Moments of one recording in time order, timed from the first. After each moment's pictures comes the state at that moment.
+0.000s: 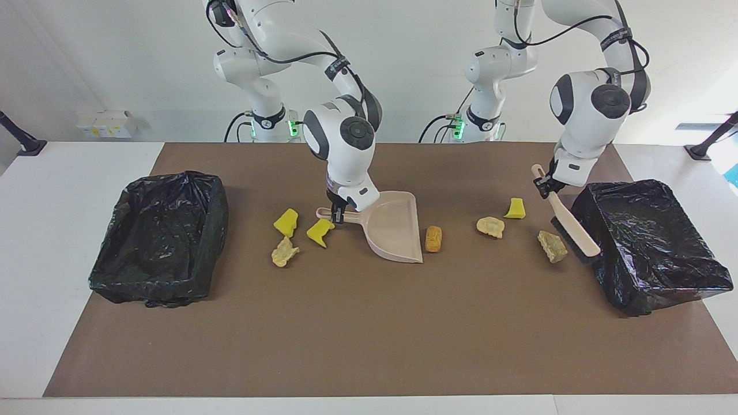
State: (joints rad) left arm 0.29 -0.11 -0.25 -2.30 0.10 2.08 -0.24; right arm 0.43 0.32 0.11 -1.80 -0.16 1.93 -0.92
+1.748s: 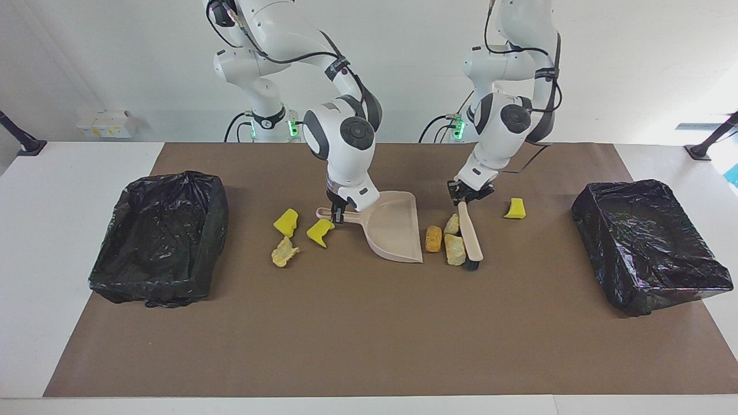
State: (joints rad) left arm -0.35 -0.02 -0.28 -2.34 -0.36 2.36 -0.36; right arm 0.43 0.32 0.11 -1.80 -0.16 1.93 -0.92
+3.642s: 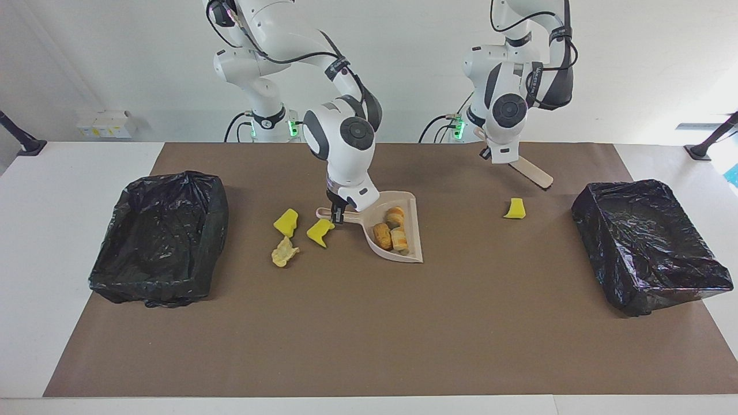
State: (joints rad) left arm -0.09 -0.29 -0.26 -2.54 0.06 1.78 -0.96; right arm 0.43 0.32 0.11 -1.80 -0.16 1.93 -0.92
